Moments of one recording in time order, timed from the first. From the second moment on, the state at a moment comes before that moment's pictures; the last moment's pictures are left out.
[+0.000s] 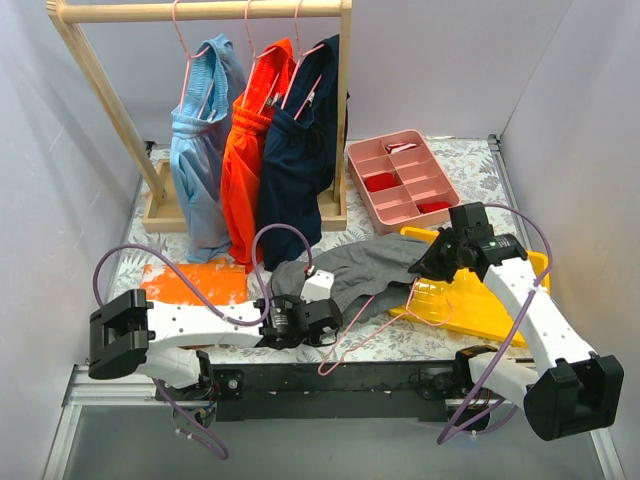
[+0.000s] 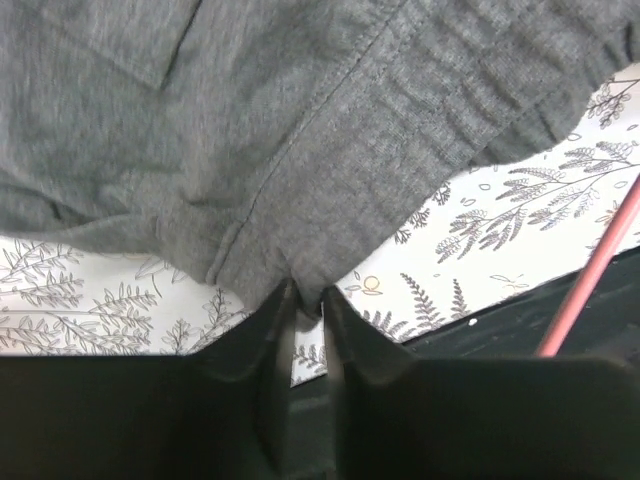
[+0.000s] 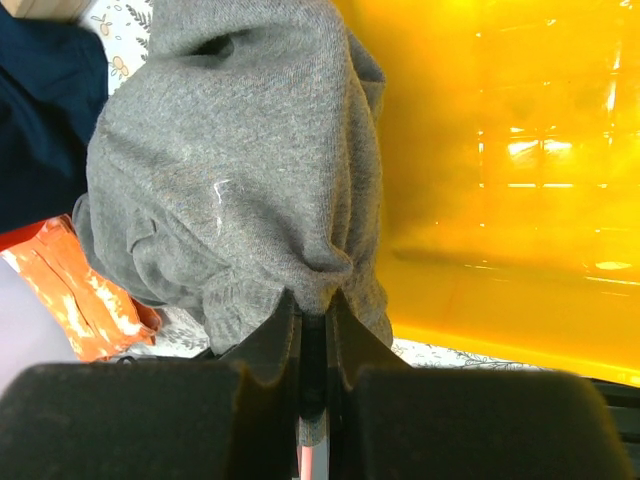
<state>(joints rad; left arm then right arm) -1.33 1.36 0.80 -0.54 -0.45 -0.87 0.25 1.07 0.89 -0.86 -0.20 0.83</state>
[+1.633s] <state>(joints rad) -1.31 0.97 1.19 -0.98 -0.22 -0.93 0.27 1.25 1.32 -1.11 -0.04 1.13</state>
